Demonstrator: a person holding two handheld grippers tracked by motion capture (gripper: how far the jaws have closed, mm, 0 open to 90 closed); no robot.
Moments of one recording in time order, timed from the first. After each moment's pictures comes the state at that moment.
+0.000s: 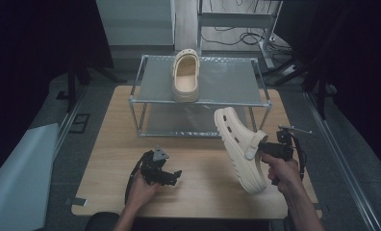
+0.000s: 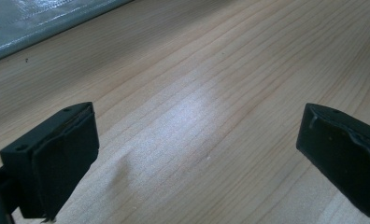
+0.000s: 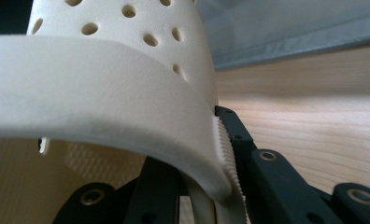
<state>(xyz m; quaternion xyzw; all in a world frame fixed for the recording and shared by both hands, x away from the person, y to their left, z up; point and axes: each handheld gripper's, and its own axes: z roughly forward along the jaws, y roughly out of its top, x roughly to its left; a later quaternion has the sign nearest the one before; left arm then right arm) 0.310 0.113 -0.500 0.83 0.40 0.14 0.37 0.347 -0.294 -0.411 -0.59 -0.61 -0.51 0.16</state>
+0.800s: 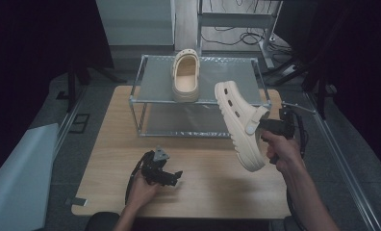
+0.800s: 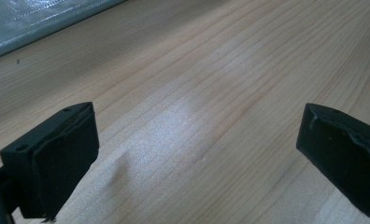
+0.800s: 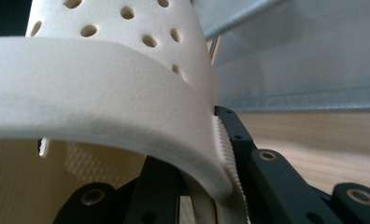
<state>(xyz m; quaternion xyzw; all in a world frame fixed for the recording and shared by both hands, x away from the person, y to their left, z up) 0.310 0.112 -0.500 0.83 0.39 0.13 0.37 0.379 -0.282 -0.353 -0.59 -0.58 -0.54 0.16</state>
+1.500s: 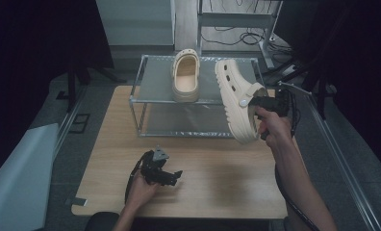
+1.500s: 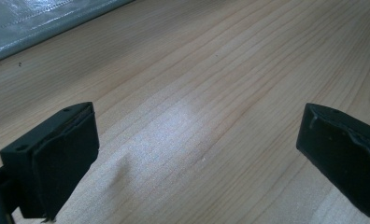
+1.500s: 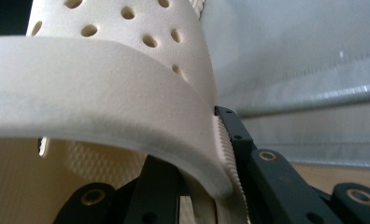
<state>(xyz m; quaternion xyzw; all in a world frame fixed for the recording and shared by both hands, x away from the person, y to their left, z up) 0.310 0.113 -0.498 0.83 0.39 0.13 0.37 0.431 -0.267 -0.329 -0.63 -0.53 -0.55 0.13</state>
